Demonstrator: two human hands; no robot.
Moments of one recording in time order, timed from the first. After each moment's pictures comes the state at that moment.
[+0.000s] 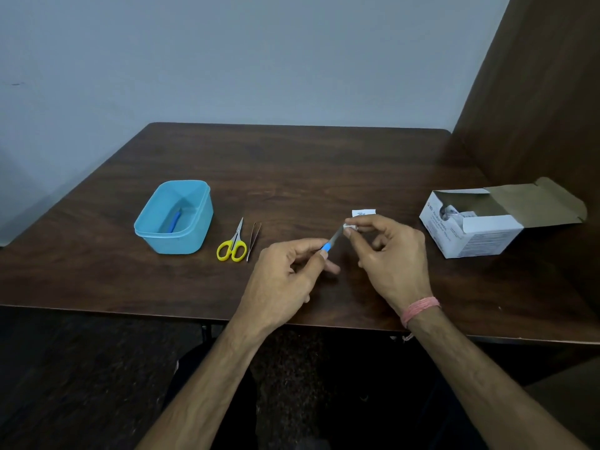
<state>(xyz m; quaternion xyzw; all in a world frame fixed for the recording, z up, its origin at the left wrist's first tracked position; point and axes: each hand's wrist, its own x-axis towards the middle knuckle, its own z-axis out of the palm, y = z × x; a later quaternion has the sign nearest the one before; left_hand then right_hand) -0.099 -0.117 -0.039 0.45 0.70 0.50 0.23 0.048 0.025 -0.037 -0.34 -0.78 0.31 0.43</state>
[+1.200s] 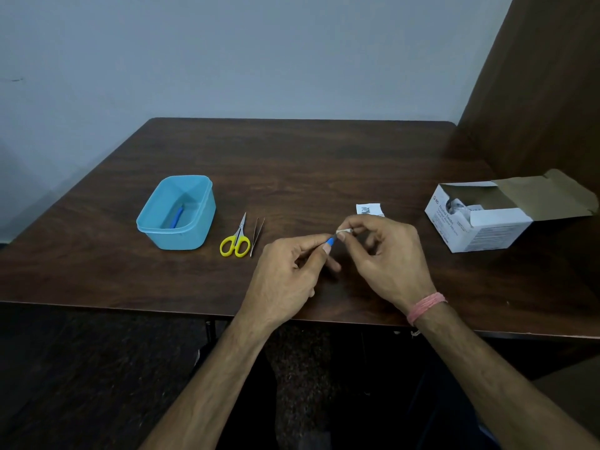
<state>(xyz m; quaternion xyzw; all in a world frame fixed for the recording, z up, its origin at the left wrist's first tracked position) -0.099 -0.119 -0.038 0.47 0.69 0.50 0.22 0.048 0.018 -0.035 -0.29 -0.84 0.25 0.38</state>
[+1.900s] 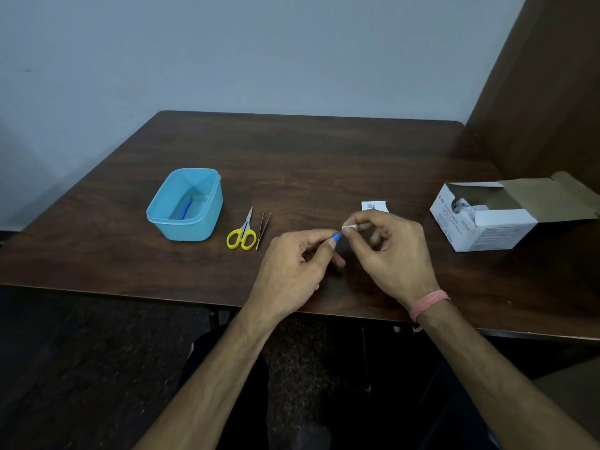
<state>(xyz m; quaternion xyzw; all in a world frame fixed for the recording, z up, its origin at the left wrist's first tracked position) -0.095 -0.119 -0.032 0.46 0.70 0.50 0.22 0.048 0.021 -0.038 -0.28 -0.84 0.28 0.38</state>
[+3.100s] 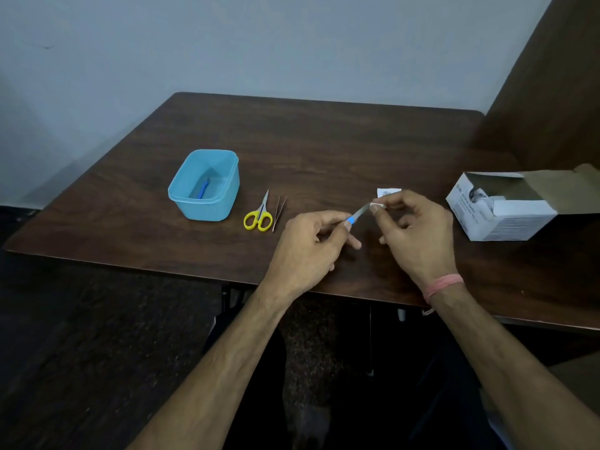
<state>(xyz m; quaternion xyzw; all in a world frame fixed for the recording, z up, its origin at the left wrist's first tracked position) -0.096 -0.119 -0.035 0.44 0.69 0.52 0.24 0.050 0.019 -0.033 -0.36 -0.77 0.33 0.42</state>
